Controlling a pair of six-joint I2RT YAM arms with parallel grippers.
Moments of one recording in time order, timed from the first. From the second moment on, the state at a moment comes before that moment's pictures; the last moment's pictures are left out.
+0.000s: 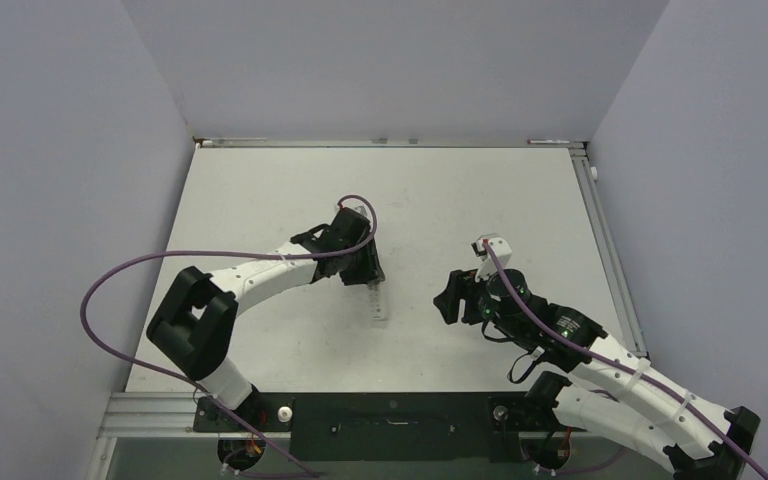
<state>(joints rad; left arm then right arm) -0.69 1.60 1.04 -0.38 0.03 -0.81 0.85 0.73 0.69 -0.52 0.18 0.52</state>
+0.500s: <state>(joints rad) -0.69 1.75 1.12 -0.39 0.03 -0.80 0.85 0.77 0.67 -0.52 0.20 0.52</state>
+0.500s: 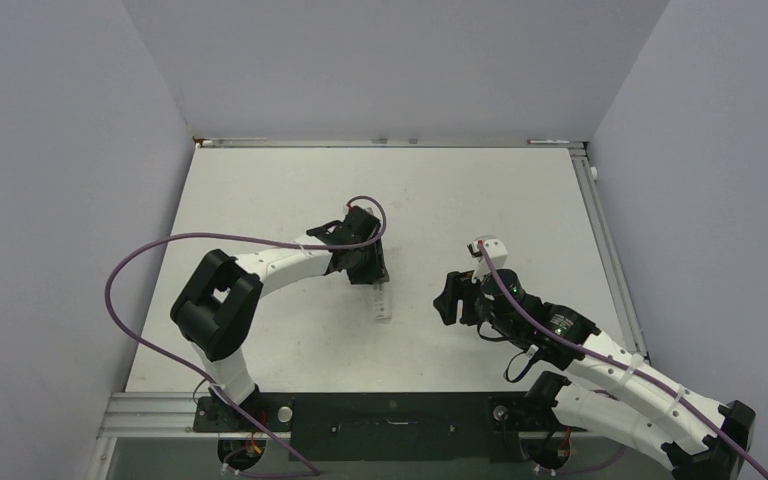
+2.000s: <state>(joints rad) -0.69 1.53 1.09 -0.39 0.04 -0.79 0.85 0.76 0.66 -0.52 0.23 0.52</state>
